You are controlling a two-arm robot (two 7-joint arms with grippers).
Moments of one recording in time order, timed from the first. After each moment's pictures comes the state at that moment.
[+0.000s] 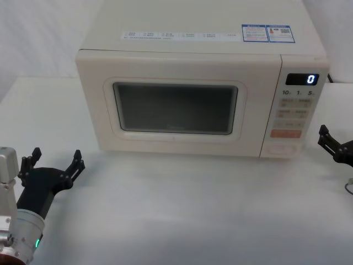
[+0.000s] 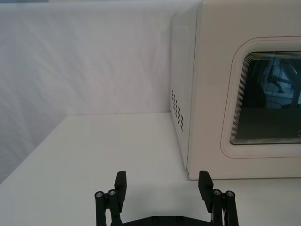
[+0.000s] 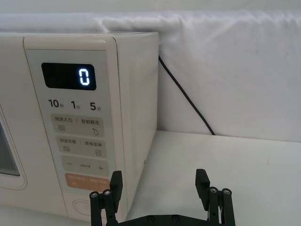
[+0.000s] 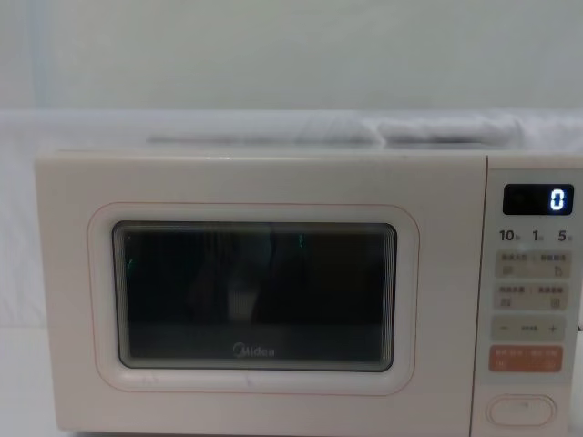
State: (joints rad) left arm 0.19 0.19 -0.07 -1.73 -0.18 -0.02 -0.09; right arm -0.04 0.17 0.02 -1.71 0.17 0.09 0.18
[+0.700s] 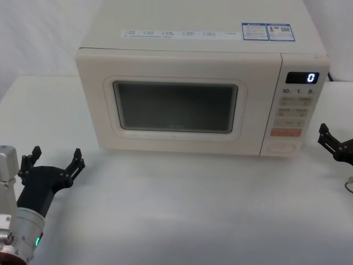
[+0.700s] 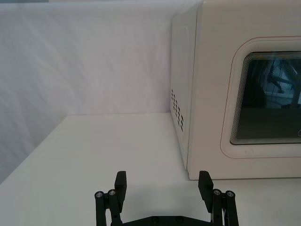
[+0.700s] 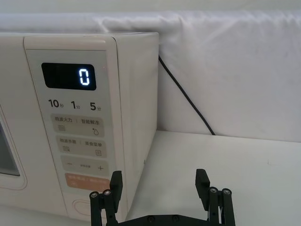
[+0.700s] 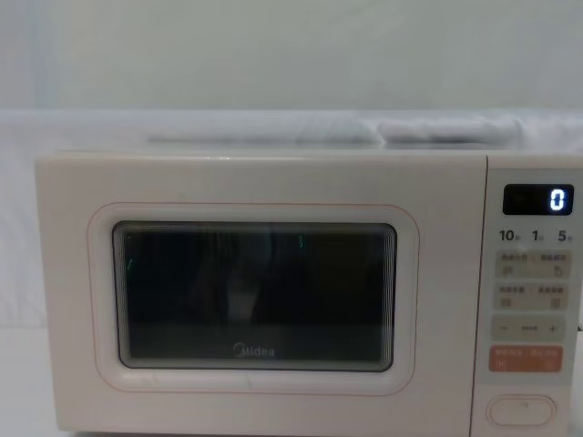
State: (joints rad) left arm 0.19 0.19 -0.07 -1.73 -0.18 -0.02 -0.09; right arm -0.04 0.17 0.02 -1.71 0.17 0.09 0.18
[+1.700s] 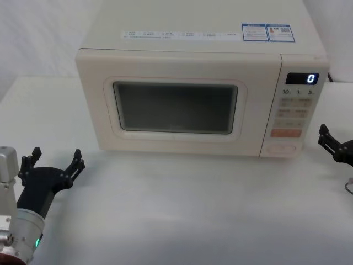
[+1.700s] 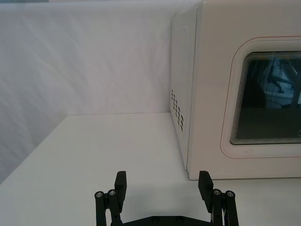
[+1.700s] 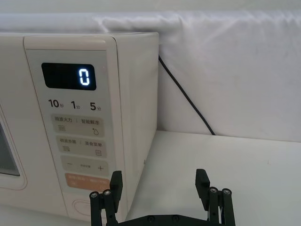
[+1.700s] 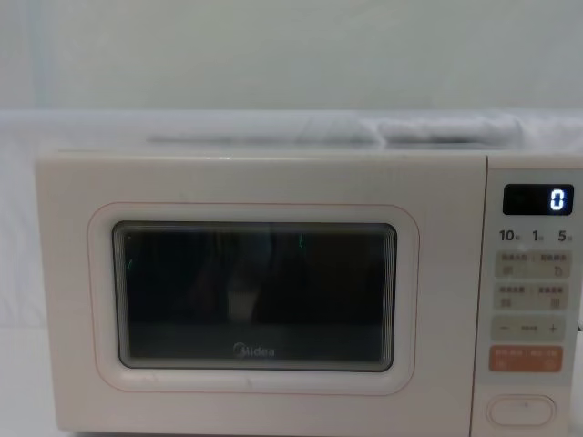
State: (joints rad) left arm 0.19 0.19 -0.07 -1.73 -0.18 -0.02 -0.09; right arm -0.04 0.17 0.02 -1.71 0.17 0.09 0.18
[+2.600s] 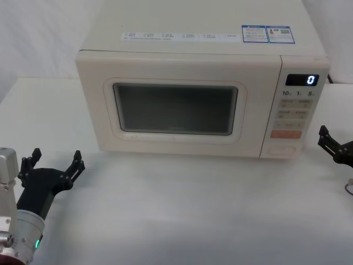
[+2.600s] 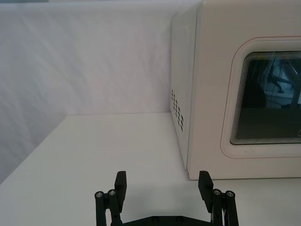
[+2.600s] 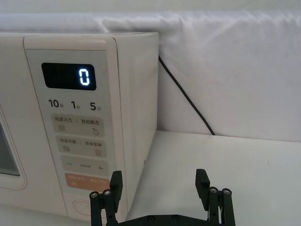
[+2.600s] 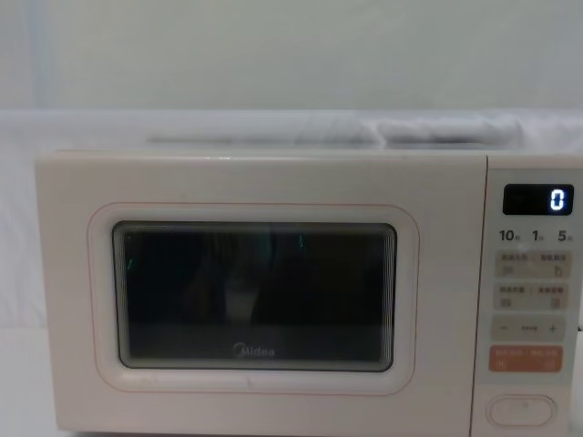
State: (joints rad) left arm 0.19 0.19 -0.07 -1.73 -0.18 -0.02 -0.09; right arm -0.04 0.17 0.02 -1.71 0.17 0.09 0.18
